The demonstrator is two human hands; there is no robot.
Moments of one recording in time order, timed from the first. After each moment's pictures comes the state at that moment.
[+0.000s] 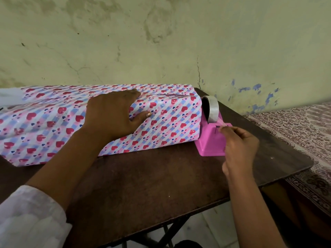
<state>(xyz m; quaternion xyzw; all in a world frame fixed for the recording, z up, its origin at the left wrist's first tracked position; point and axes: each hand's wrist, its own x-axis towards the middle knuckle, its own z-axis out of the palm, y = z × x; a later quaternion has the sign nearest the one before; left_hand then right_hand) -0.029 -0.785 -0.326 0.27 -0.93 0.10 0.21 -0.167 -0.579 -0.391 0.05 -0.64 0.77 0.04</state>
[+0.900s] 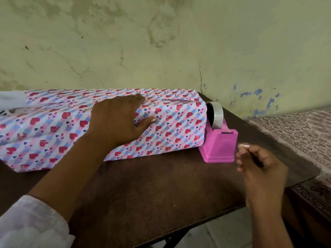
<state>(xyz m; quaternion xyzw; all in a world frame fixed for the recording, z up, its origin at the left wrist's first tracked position) -0.025 -0.779 -0.322 0.27 -0.94 0.09 0.20 -0.150 -0.541 -0.412 0.12 -0.70 0.69 0.14</state>
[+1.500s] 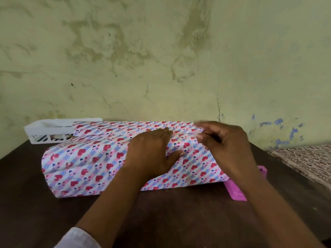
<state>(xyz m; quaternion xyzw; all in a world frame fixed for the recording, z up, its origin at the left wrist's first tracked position) -0.022 -0.788 -0.326 0.22 -0.94 0.08 0.24 -0.125 -0.639 -0.304 0.48 -0.71 0.50 0.13</state>
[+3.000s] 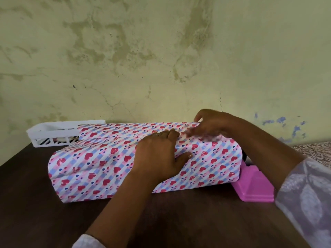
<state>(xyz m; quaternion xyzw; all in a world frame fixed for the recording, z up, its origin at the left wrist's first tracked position) -0.024 -0.787 -0.326 0.23 -0.94 0.06 0.26 -0.174 -0.714 -0.254 0.42 -0.89 0.17 -0.08</state>
